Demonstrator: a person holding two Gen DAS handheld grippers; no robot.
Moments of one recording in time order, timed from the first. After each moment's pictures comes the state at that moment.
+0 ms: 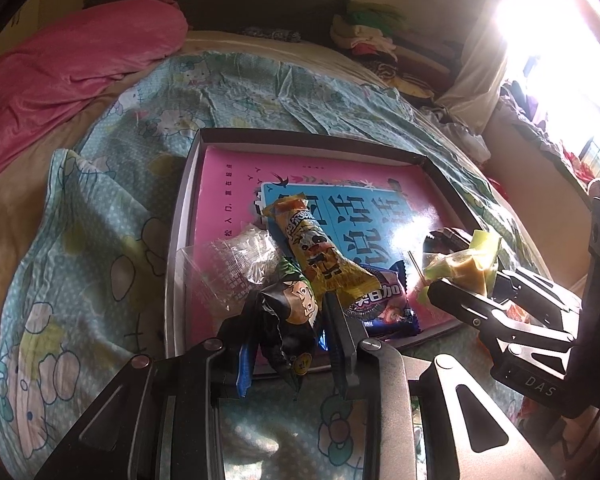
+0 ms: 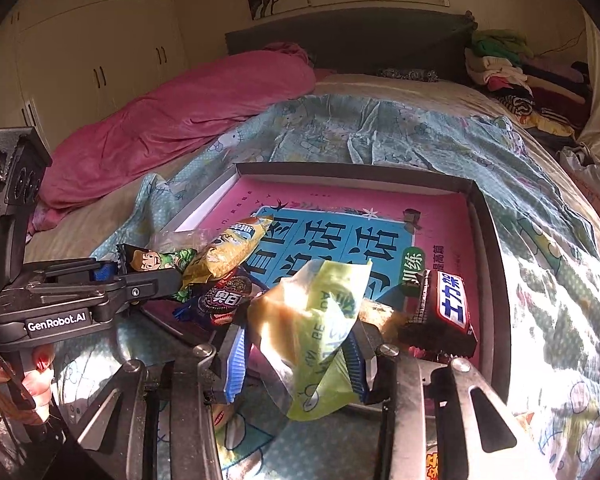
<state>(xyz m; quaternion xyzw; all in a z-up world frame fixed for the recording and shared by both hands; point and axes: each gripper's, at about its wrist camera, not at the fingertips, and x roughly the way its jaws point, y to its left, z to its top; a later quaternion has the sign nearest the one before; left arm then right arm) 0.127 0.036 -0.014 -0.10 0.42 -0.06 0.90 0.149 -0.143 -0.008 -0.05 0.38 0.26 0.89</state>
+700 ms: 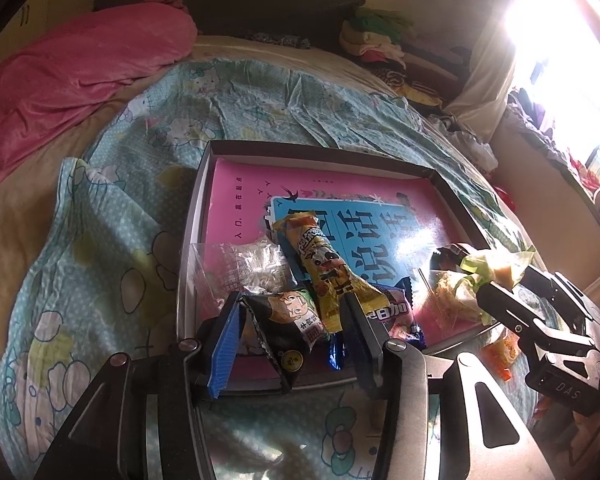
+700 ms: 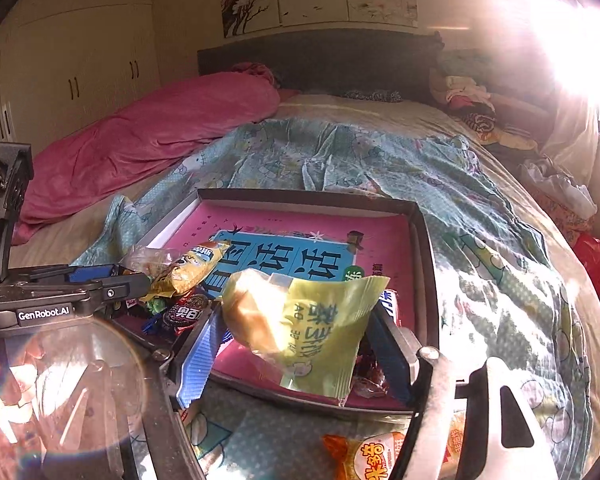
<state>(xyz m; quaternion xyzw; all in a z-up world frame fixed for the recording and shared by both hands) 0.134 0.041 -0.007 -0.11 0.41 -0.05 0.90 0.142 -0.169 0.013 -0.05 0.34 0.19 0.92</state>
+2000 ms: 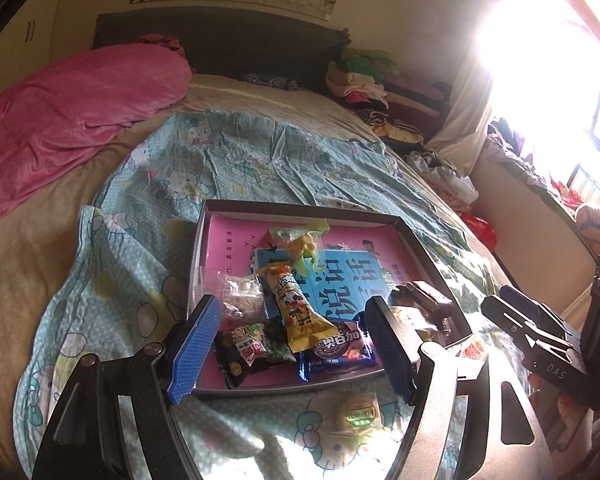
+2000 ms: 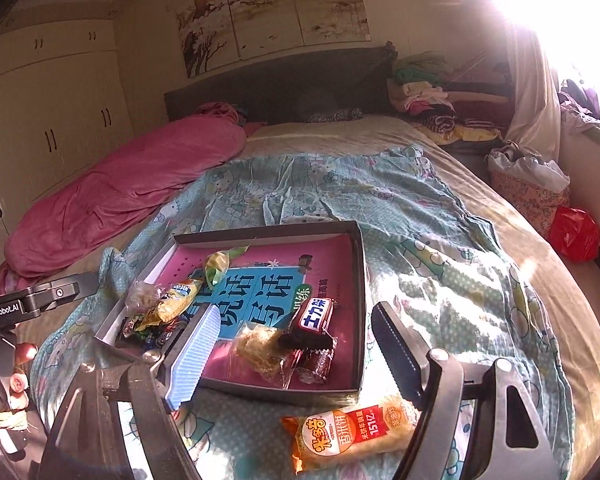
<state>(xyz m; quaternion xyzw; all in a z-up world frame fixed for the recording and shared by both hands) 0.097 0.041 0.045 -0.12 0.34 -0.06 0.93 0.119 -0.221 0.042 0.01 0.31 0.15 0.94</state>
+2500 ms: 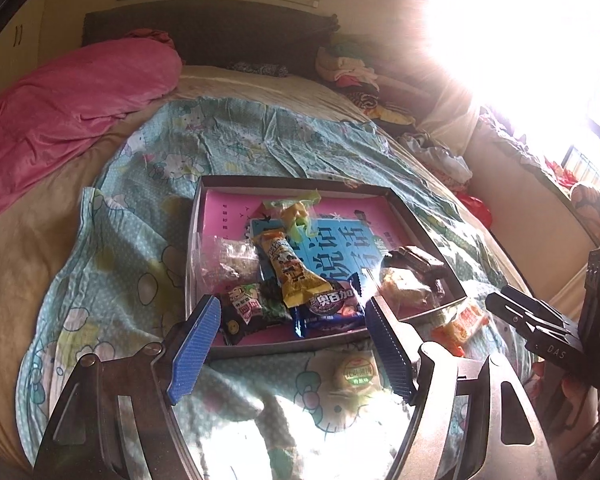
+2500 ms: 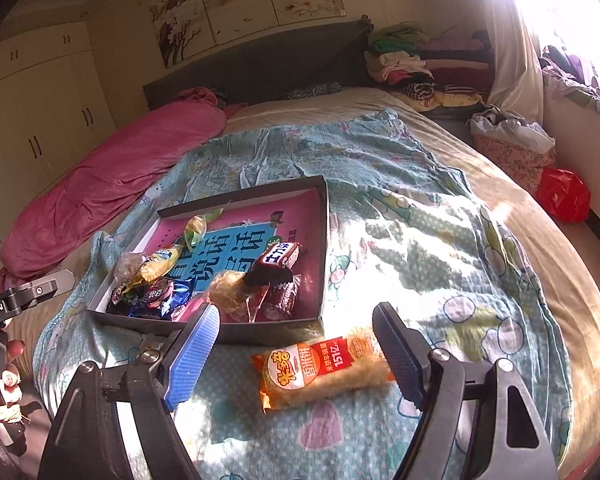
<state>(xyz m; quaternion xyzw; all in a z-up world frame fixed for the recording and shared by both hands) 0.073 0.035 0.034 -0.10 0.37 -0.08 0.92 0.095 -0.255 0.022 0.04 0.36 0.13 0.93</state>
